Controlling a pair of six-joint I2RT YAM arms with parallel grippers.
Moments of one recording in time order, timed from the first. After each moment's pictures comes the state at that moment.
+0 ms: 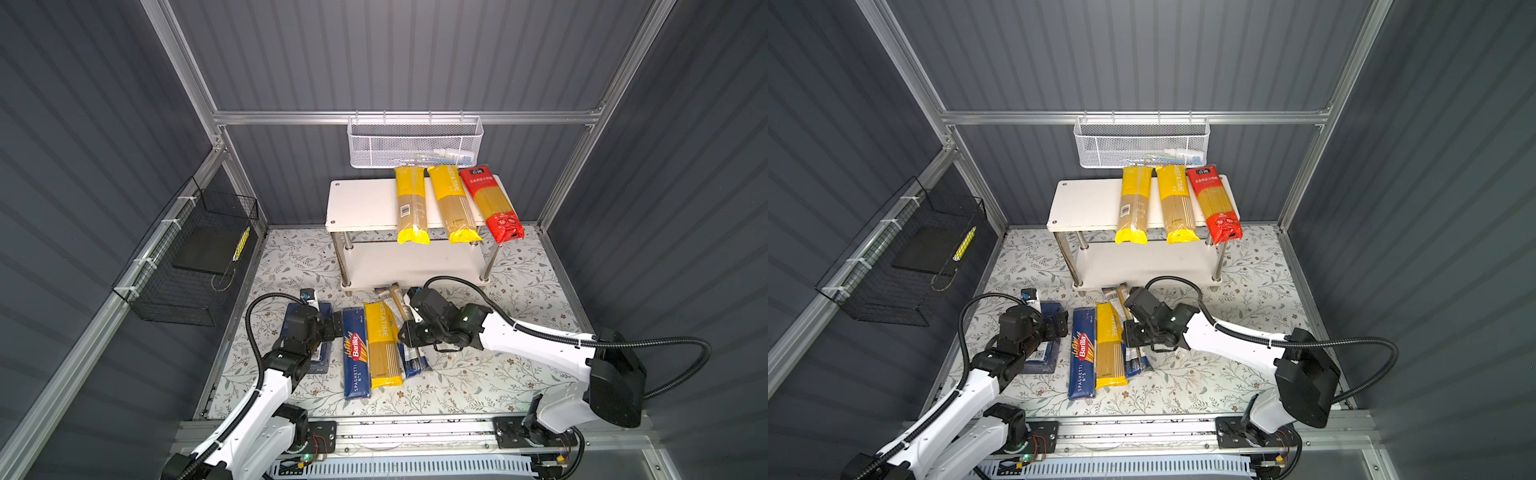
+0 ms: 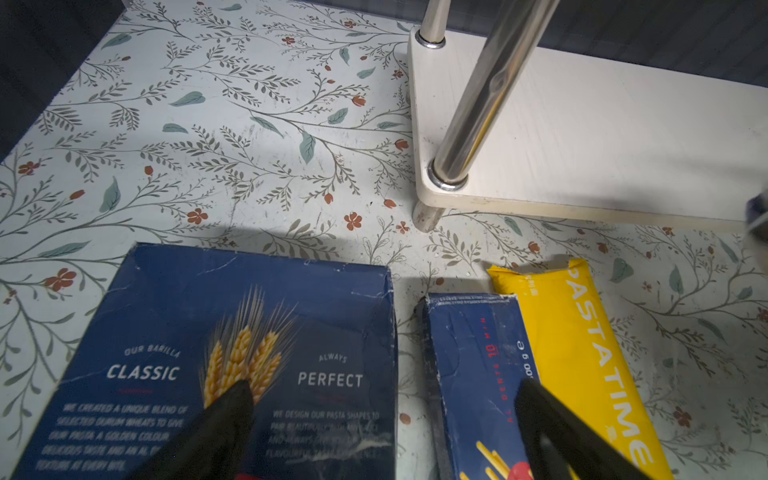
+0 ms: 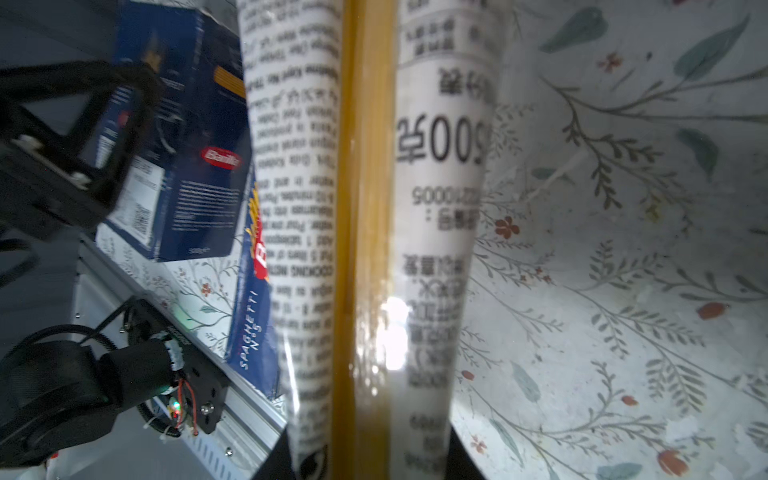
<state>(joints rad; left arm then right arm) -0.30 0.85 0.40 -0.16 -0.13 -0.27 0.97 1.48 1.09 -0.49 -0.09 0.71</state>
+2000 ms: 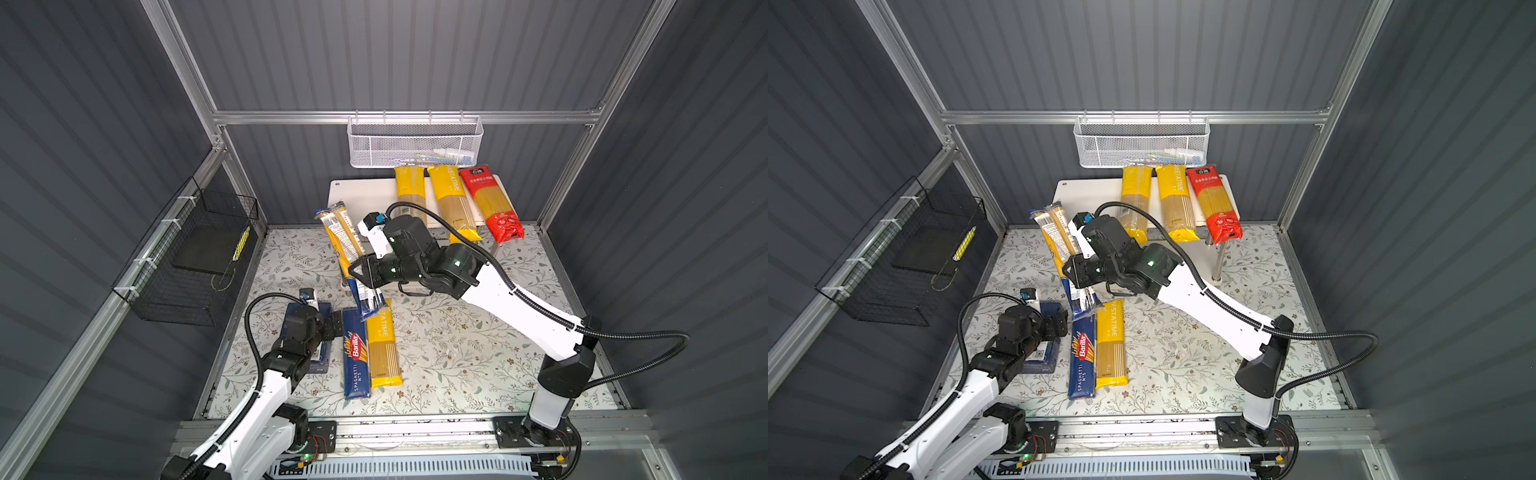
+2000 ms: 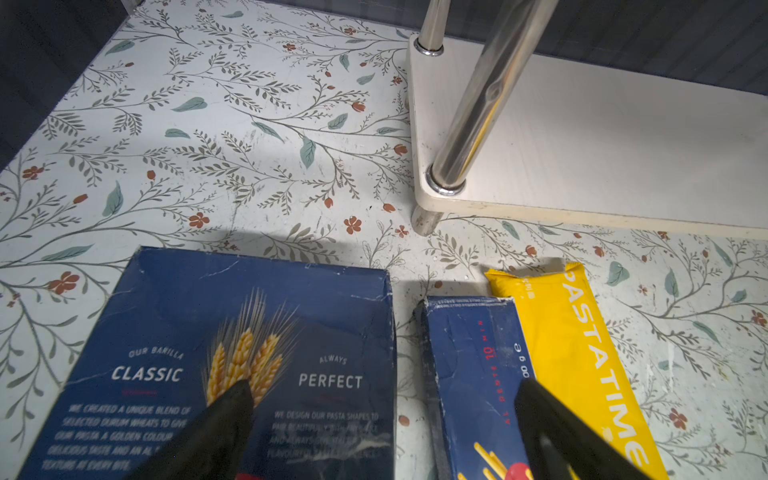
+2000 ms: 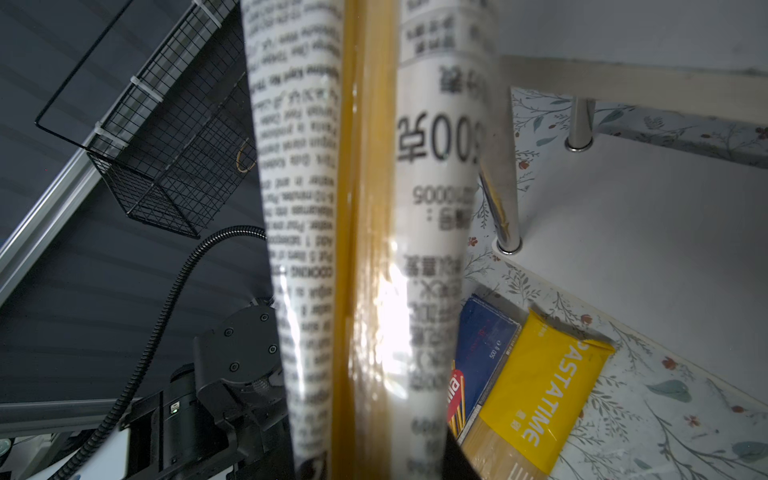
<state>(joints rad) -0.30 0.84 0.40 -0.16 -0.13 -0.27 1.00 1.81 2.07 -0.76 -0.10 0.50</state>
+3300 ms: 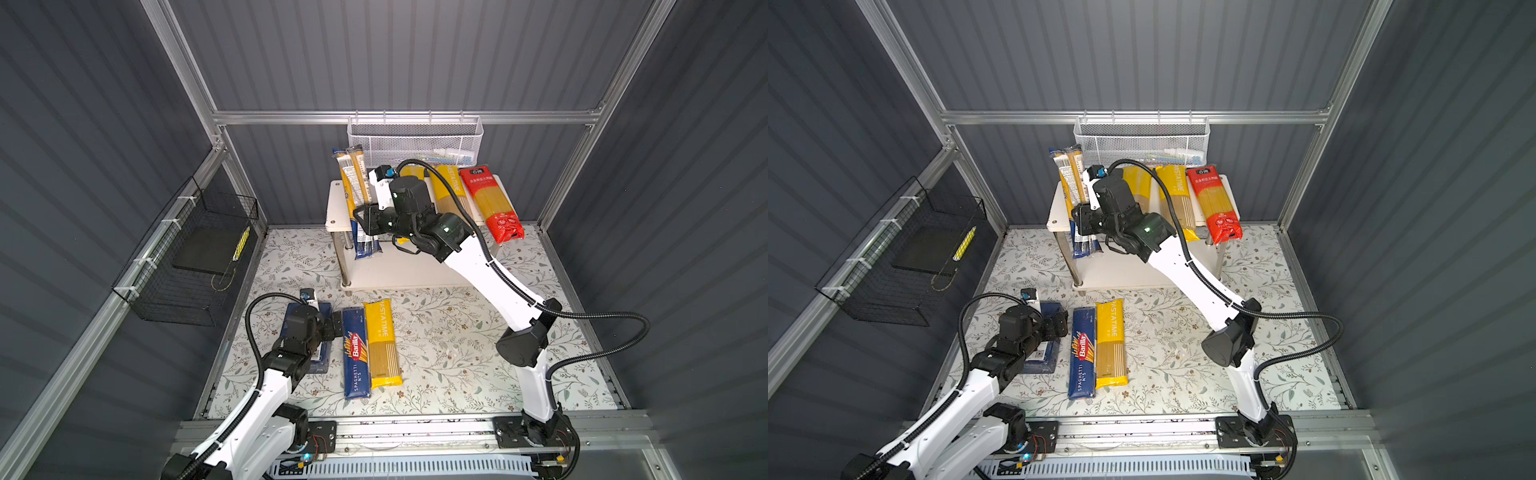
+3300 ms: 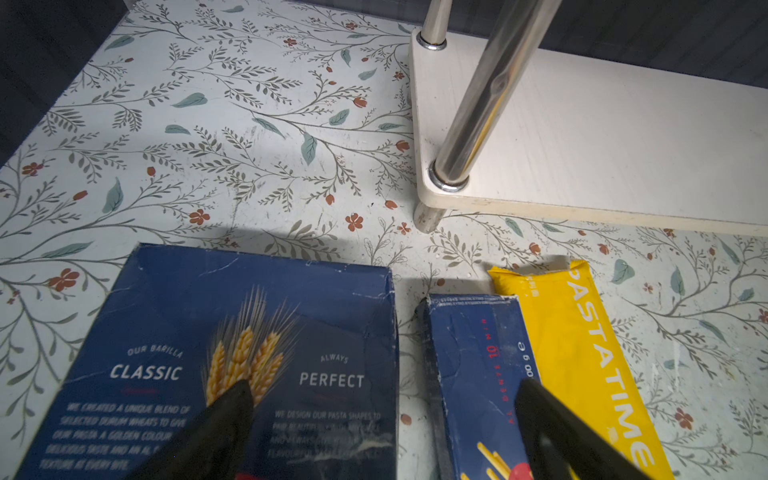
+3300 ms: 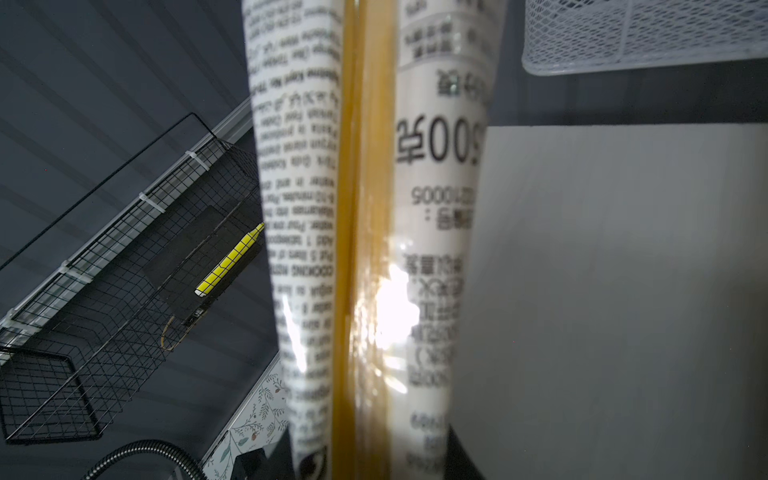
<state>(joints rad) -0.30 0.85 0.40 -0.16 -0.14 -0.27 0.82 2.09 2.45 -0.66 -0.02 0.43</state>
